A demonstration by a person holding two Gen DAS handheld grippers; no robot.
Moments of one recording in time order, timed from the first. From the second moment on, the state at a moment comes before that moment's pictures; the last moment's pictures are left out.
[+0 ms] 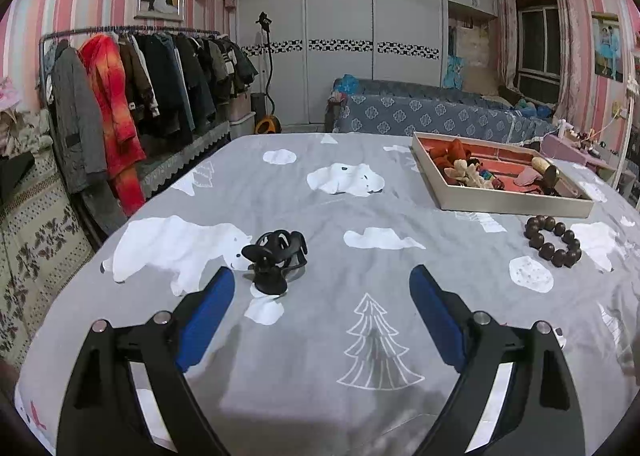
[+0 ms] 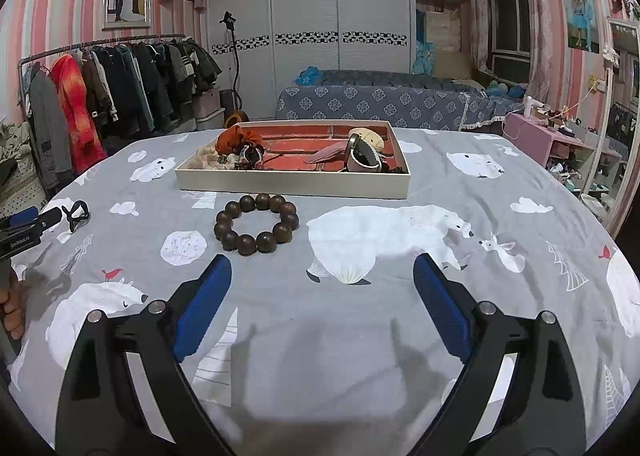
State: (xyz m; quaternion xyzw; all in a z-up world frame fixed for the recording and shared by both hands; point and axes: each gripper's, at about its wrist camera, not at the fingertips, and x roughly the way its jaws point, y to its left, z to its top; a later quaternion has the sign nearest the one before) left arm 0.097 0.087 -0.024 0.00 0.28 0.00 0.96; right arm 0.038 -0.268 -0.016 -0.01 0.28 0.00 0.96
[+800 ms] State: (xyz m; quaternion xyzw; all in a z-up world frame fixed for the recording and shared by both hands) left arm 0.185 0.147 -0.054 0.01 0.41 -0.01 0.91; right arm 0.150 -0.206 -0.040 0.01 0.39 0.00 0.92
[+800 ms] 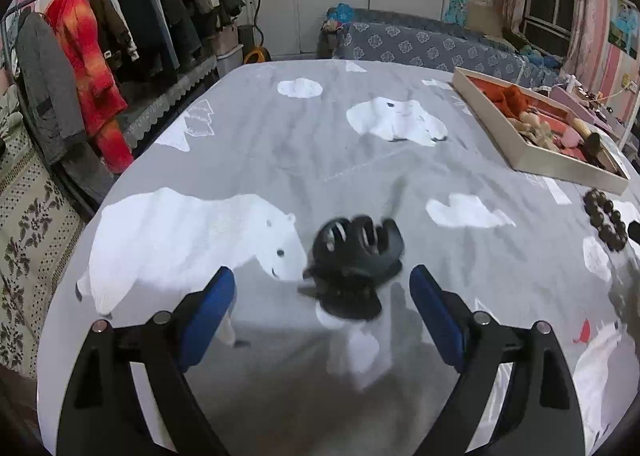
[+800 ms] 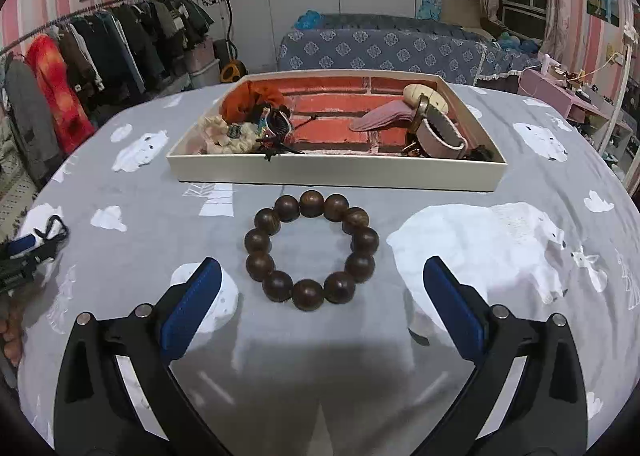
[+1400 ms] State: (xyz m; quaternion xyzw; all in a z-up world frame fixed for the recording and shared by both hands) left arm 0.223 0.116 -0.067 0.05 0.43 -0.05 0.90; right arm 0.202 -0.229 -0.068 -0.04 0.45 -0.04 0.89
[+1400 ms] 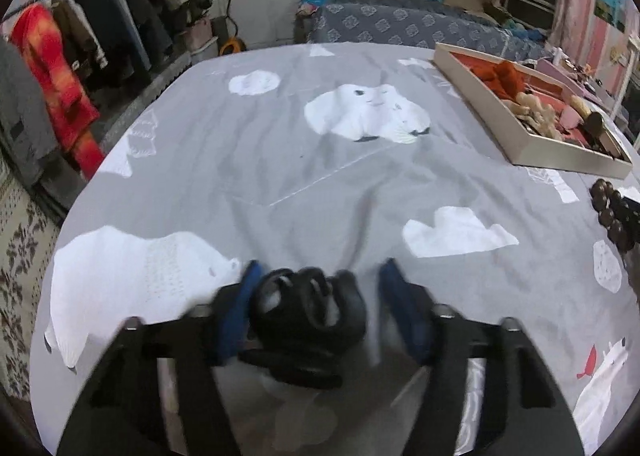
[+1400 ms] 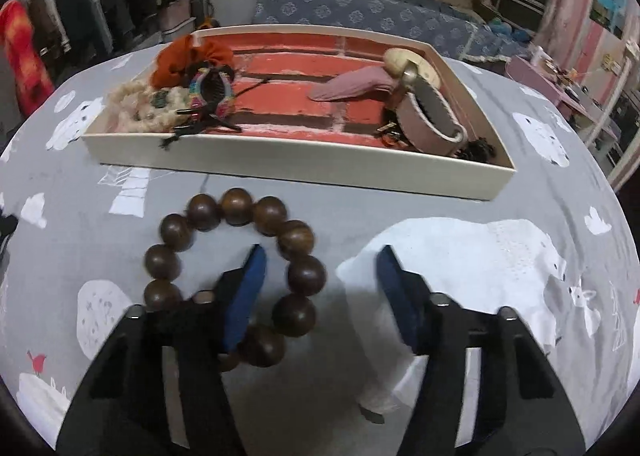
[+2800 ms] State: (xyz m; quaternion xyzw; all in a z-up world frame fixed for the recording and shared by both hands) left arm 0.157 -0.087 0.045 0.08 0.29 -0.10 0.95; right arm 0.062 -0.334 0.062 0.04 0.27 0.01 0.96
